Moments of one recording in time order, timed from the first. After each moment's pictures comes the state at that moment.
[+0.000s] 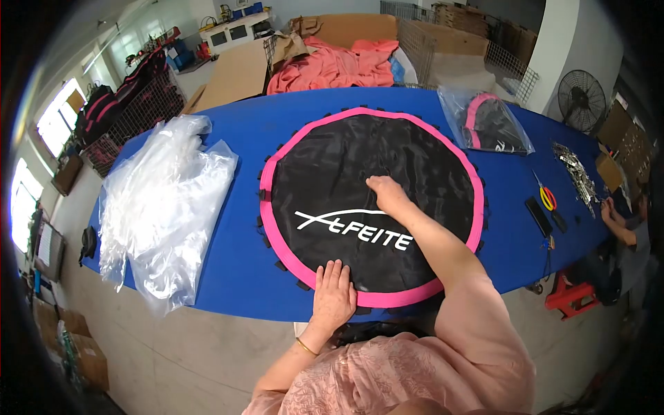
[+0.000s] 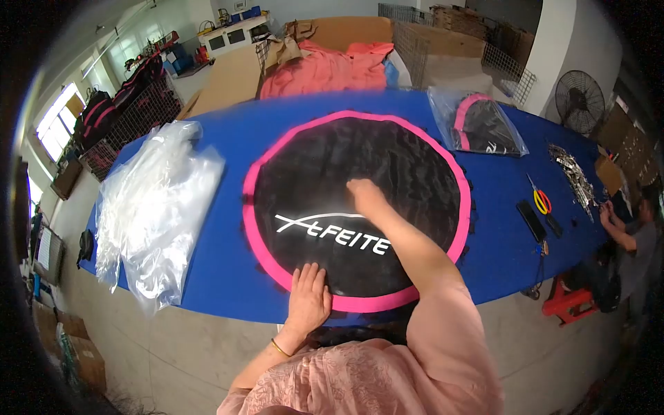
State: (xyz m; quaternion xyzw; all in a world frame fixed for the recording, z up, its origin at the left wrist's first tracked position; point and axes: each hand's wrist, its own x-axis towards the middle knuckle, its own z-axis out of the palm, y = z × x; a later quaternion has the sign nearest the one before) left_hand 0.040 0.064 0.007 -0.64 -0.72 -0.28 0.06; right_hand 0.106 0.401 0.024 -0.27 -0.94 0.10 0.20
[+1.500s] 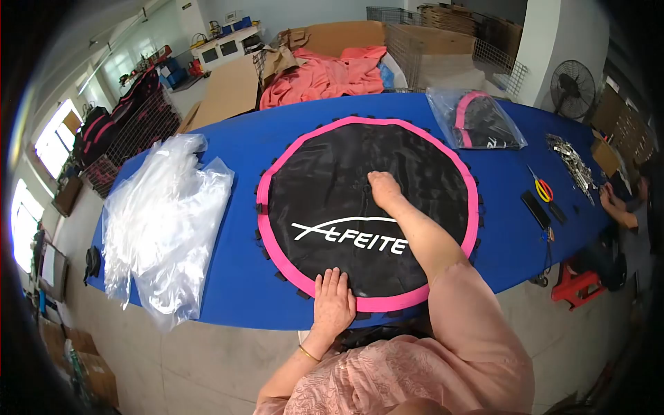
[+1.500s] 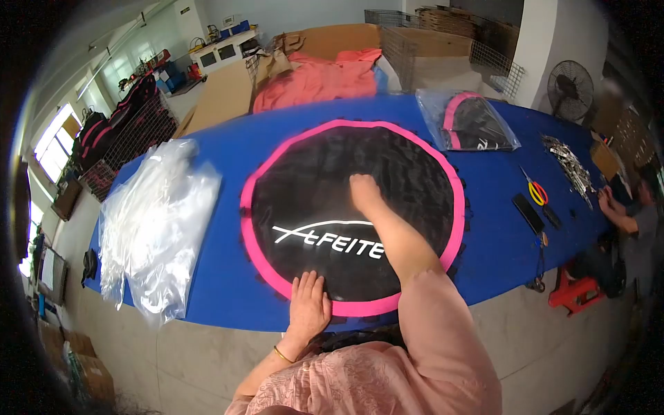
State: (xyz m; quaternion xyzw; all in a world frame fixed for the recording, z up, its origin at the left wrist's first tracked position) left_hand 0.039 0.063 0.007 -0.64 -0.72 -0.27 0.05; right_hand 0.085 0.446 0.009 -0.37 -0.91 0.01 0.17
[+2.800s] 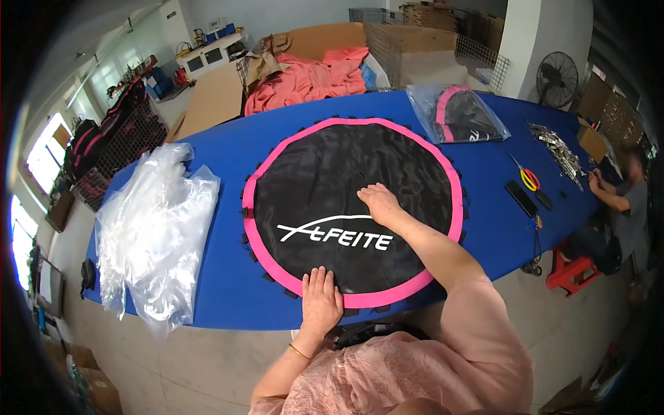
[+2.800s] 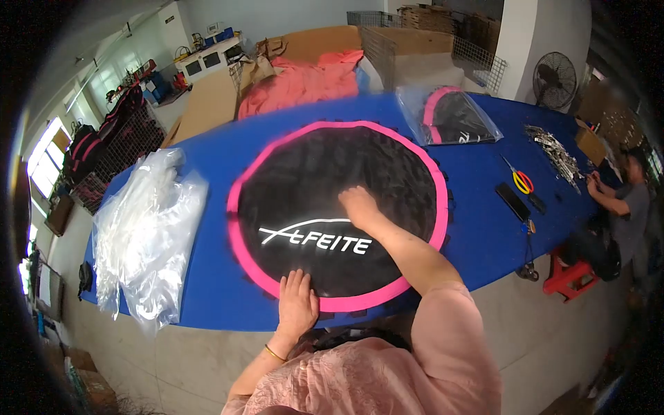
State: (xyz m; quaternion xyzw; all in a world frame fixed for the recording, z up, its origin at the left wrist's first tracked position) left_hand 0.040 0.064 0.008 -0.64 -0.73 -0.24 0.04; right_hand 0.152 0.393 0.025 -0.27 -0.95 -0.01 0.15
